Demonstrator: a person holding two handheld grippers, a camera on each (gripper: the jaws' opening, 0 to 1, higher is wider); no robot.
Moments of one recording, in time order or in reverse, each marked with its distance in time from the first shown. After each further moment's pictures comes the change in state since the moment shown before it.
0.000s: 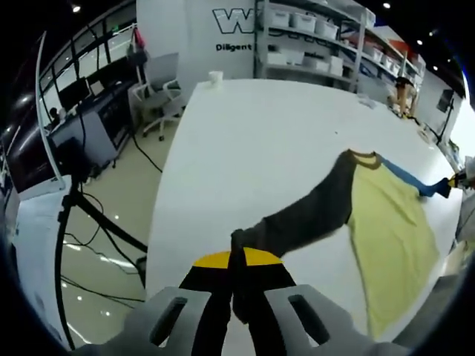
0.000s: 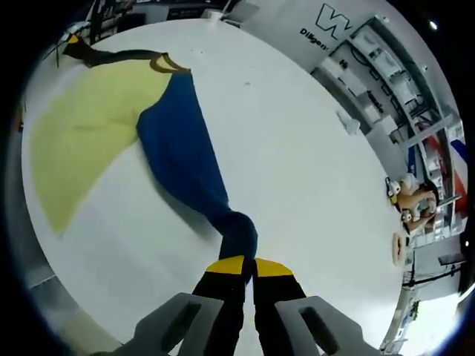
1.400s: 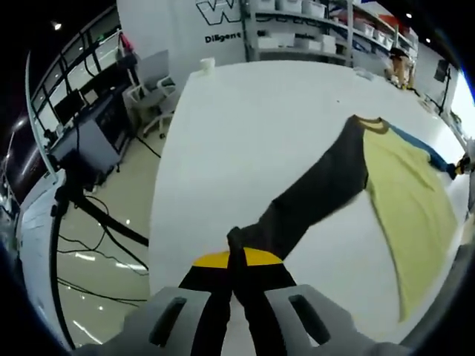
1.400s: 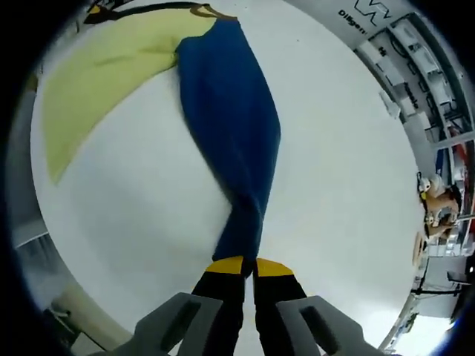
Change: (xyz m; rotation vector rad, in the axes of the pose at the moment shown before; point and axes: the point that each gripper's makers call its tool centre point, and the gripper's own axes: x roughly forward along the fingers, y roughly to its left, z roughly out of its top) left arm 0.013 0.002 -0.033 0.124 0.044 0.047; right arm 0.033 0.053 -0.064 -0.077 0.147 0.160
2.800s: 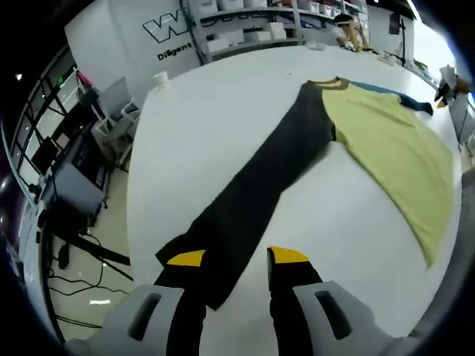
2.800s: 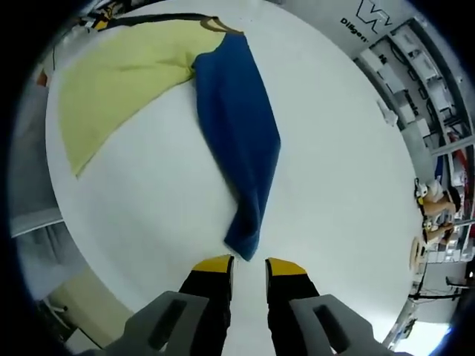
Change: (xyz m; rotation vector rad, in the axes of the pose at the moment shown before) left arm 0.010 -0.026 -0.035 0.265 -0.016 -0.094; right arm -0.036 0.000 -0.005 -0.044 -0.030 -0.013
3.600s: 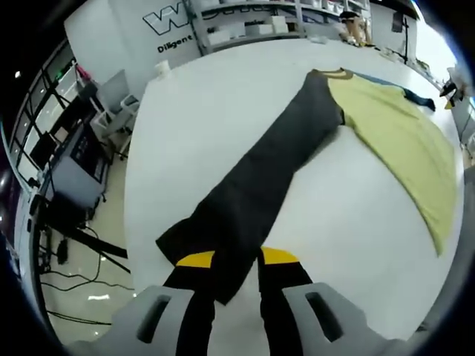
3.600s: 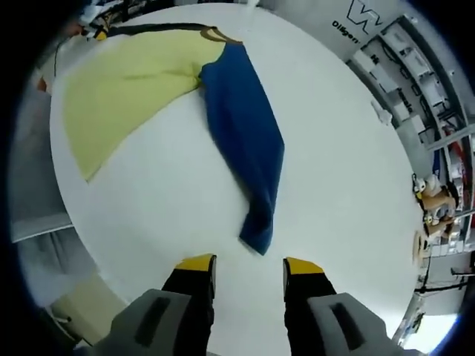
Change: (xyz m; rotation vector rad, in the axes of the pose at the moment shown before) left arm 0.009 0.013 -0.016 -0.012 0.031 -0.006; right arm -0.012 0.029 -0.003 0.068 -0.086 -0.004
